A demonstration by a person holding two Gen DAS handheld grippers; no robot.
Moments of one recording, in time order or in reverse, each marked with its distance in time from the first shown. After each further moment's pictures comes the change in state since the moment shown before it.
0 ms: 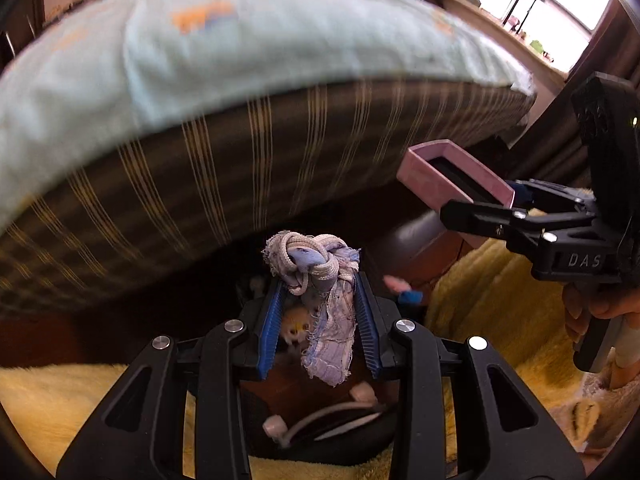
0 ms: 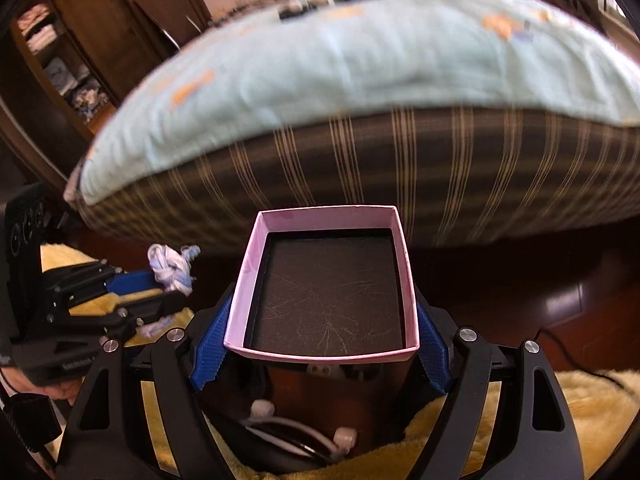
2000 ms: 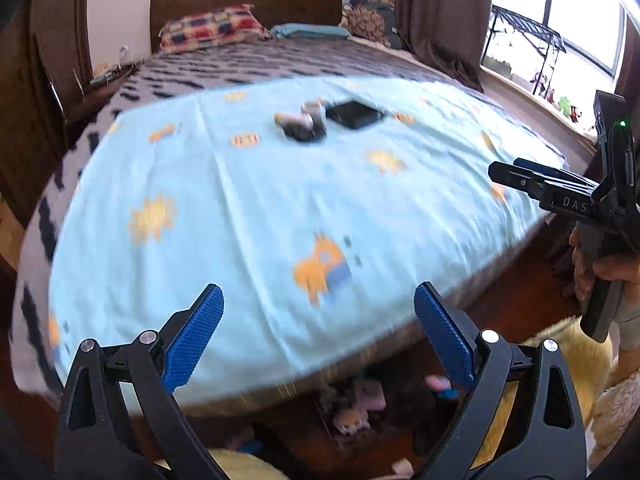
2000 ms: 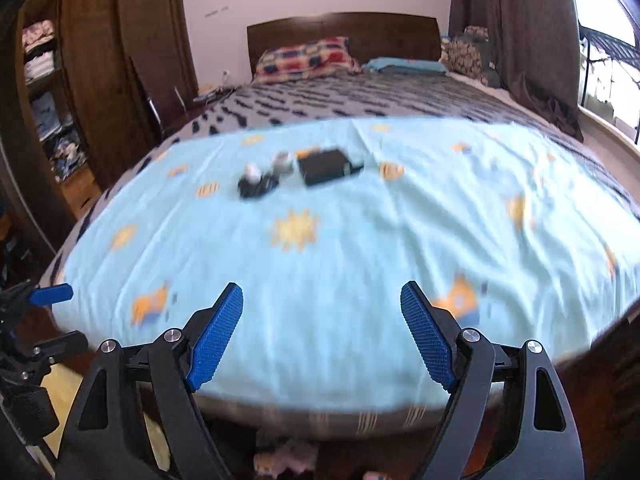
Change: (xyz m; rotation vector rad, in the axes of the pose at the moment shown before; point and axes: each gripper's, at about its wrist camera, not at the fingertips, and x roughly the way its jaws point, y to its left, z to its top) left arm -0.123 0.046 0.143 -0.010 -0.296 0.184; right arm -0.090 -0.024 0.187 -0.096 -0.375 -0.128
